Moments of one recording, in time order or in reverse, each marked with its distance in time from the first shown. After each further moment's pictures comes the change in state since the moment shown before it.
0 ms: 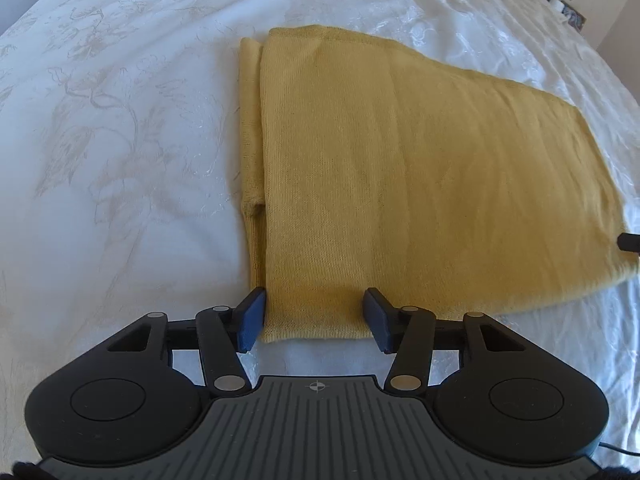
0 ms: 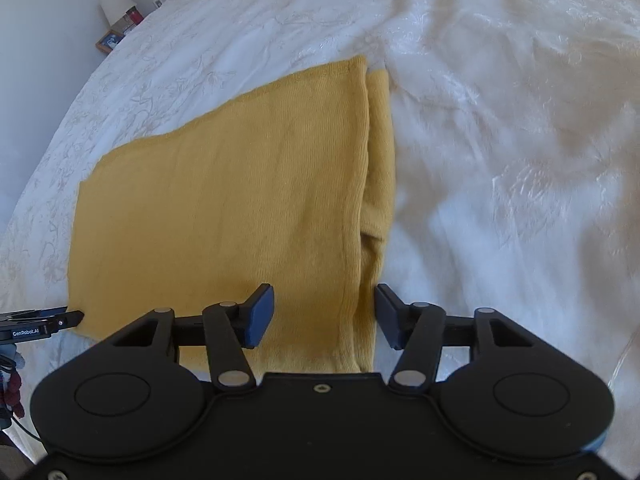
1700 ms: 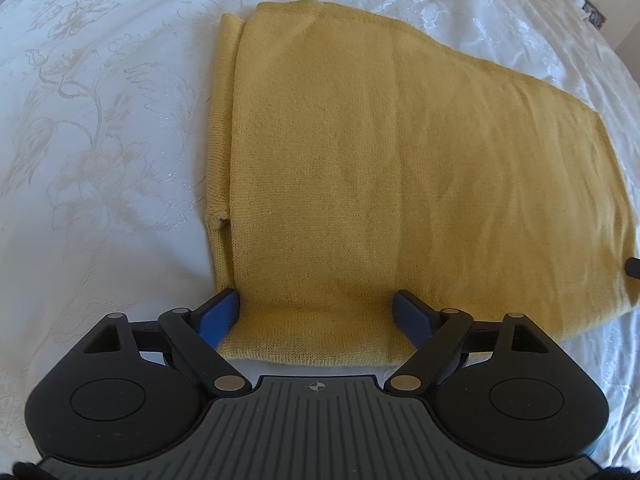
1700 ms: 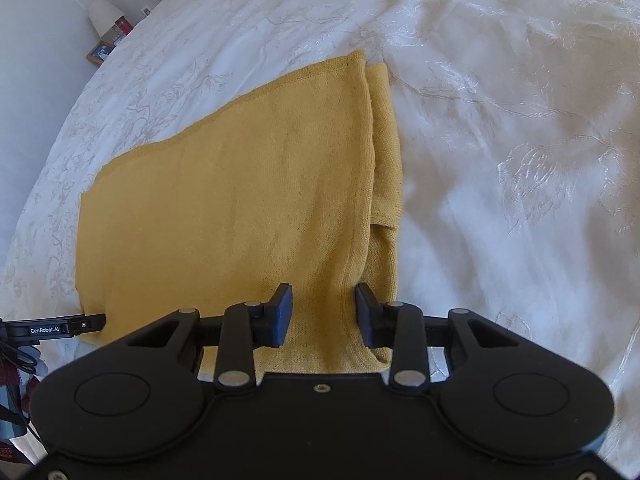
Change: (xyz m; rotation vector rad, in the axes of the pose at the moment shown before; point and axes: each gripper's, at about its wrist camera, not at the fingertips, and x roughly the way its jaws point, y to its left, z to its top) left arm 0.033 -0.013 0.019 -0.043 0.092 0.002; right arm 0.002 0.006 -0.003 0.063 0.002 -0.006
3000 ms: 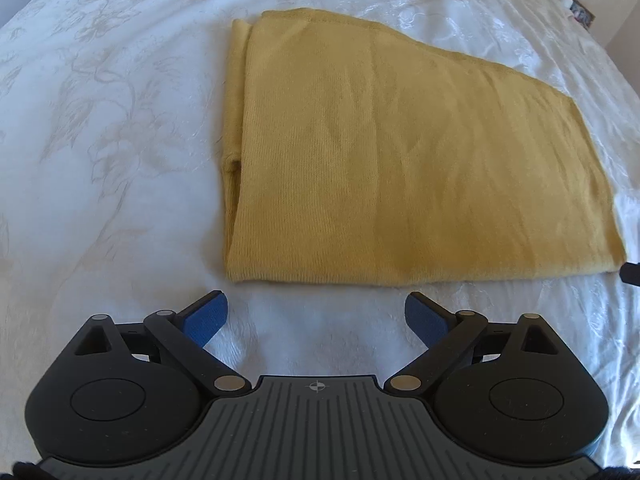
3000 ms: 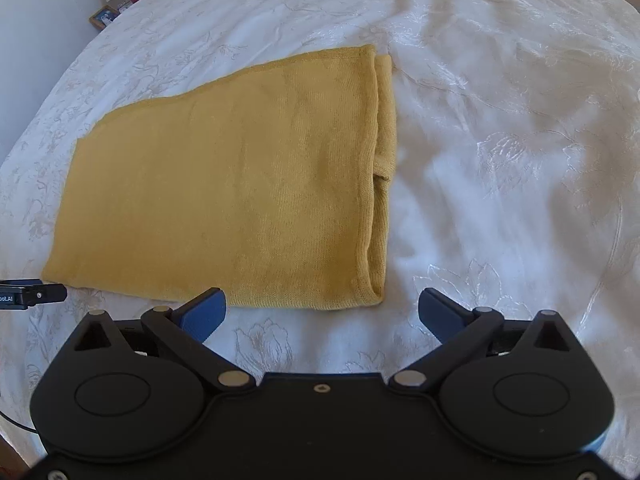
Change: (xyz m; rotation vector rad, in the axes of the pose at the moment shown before) left arm -0.032 -0.010 -0.047 -0.004 -0.032 0.012; right arm -0.023 0.022 -0.037 -0.114 -0.001 -0.128
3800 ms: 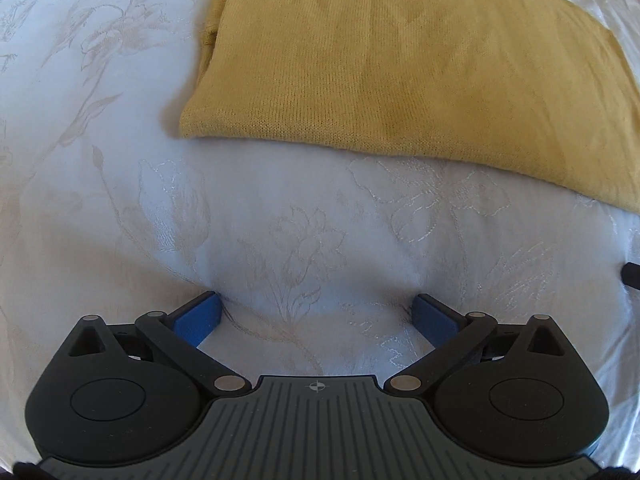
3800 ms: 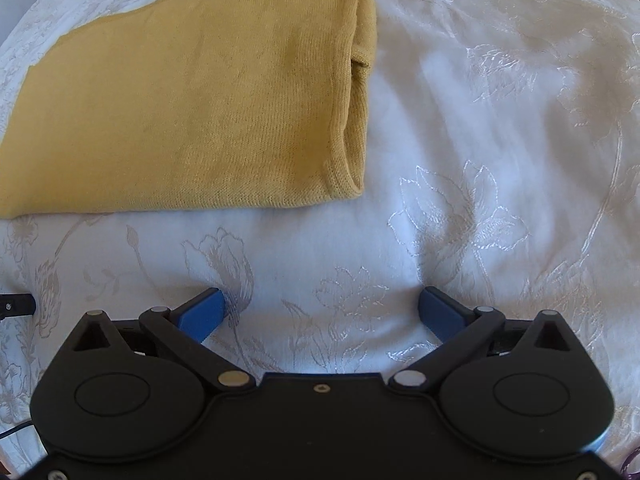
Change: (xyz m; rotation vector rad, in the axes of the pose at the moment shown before) left arm 0.046 -0.045 -0.036 -0.048 0.157 0.137; right arm 0.043 0.014 -0.028 -0.024 0.133 -0.143
